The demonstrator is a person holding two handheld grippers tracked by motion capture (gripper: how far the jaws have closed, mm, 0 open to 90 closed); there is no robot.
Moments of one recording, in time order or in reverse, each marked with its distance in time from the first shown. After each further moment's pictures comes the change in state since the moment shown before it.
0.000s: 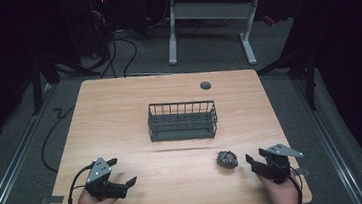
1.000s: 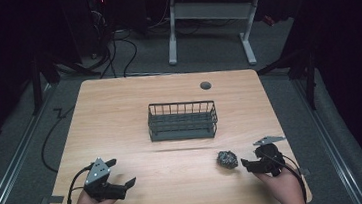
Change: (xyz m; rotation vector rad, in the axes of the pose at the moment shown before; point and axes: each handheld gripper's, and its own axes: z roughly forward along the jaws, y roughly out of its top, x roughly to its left) left arm -0.001 -0.001 -0.005 -0.010 -0.001 -0.003; right arm 0.015 0.036 0.006 0.324 0.024 -0.110
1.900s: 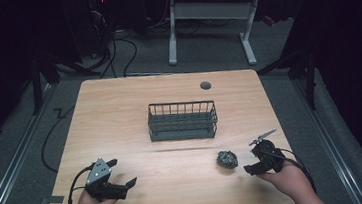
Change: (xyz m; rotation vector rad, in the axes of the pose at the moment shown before) left arm -0.001 0.000 0.003 0.008 0.001 0.000; right arm 0.002 0.017 -0.008 0.266 0.032 -0.110
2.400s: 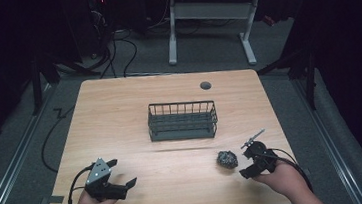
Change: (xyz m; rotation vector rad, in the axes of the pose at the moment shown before) left arm 0.000 0.000 0.000 0.002 -0.006 -0.001; right arm 0.018 0.012 0.004 0.093 0.013 -0.070
